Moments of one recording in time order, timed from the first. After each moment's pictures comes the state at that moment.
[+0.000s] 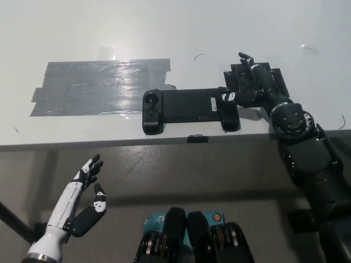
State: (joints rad) left_arm -0.02 0.26 -0.06 -0.19 0.14 0.09 -0.09; right_arm -0.94 -0.12 0.05 1.00 -0.19 -0.02 0.01
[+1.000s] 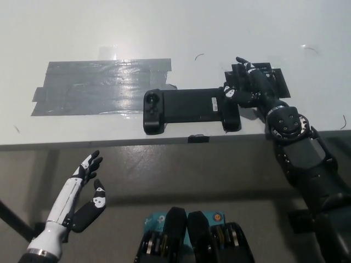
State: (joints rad) left_arm -0.04 0.26 -0.06 -0.19 0.15 0.10 -0.09; right_arm -0.98 -0.10 0.04 1.15 -0.16 -0.11 -0.01
